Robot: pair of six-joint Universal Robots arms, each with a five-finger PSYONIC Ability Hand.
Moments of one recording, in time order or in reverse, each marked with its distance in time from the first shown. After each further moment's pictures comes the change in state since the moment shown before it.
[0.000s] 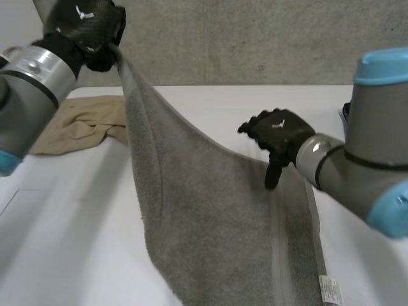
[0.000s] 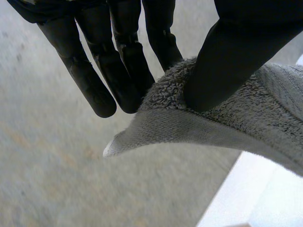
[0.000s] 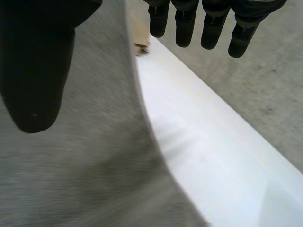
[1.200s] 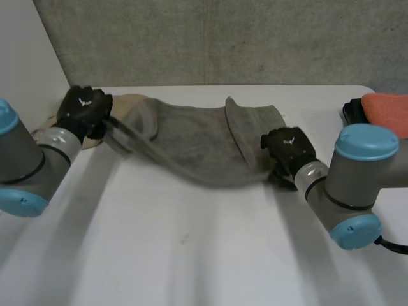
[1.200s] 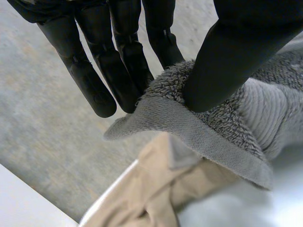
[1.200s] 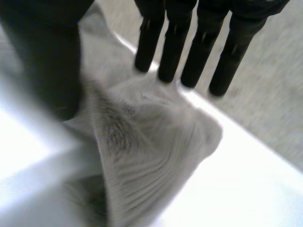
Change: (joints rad) left arm 0.148 -0.247 -0.266 0.278 -0.003 -0.032; right arm -0.092 0.193 0.231 -0.582 0.017 0.084; left_hand 0.000 0.003 0.004 0.004 0.000; right_hand 0.365 0.379 0.385 0.383 0.369
